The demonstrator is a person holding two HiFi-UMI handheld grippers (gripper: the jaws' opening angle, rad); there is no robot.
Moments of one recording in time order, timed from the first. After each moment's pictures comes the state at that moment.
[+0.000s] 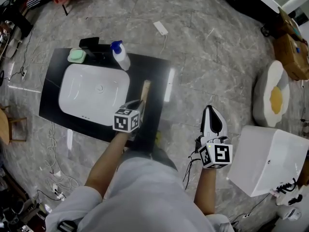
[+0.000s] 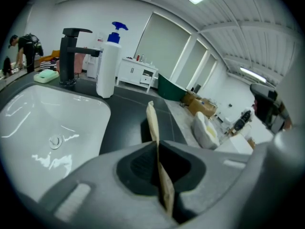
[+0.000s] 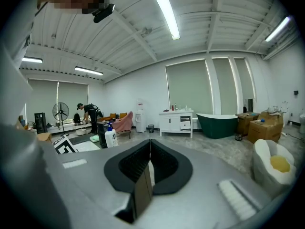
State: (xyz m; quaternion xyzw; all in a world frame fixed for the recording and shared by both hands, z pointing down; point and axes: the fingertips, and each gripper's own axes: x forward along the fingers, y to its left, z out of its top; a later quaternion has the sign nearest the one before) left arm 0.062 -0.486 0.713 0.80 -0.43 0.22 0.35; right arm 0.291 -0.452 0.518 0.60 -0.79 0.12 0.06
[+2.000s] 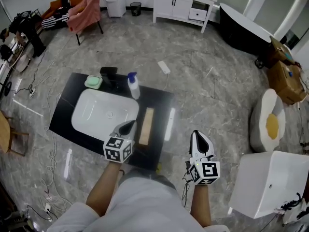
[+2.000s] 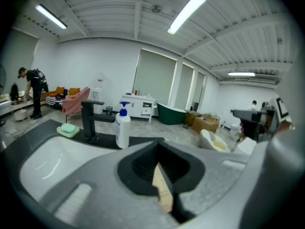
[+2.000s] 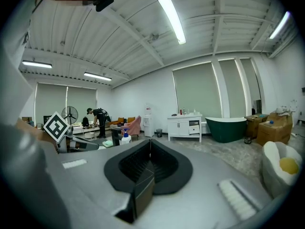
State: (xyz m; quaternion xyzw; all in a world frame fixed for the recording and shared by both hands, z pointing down) left arm 0.003 -0.449 0.546 0.84 -0.49 0.14 0.19; right arm 0.235 -0.400 0.477 0.57 -0.82 0.10 0.05
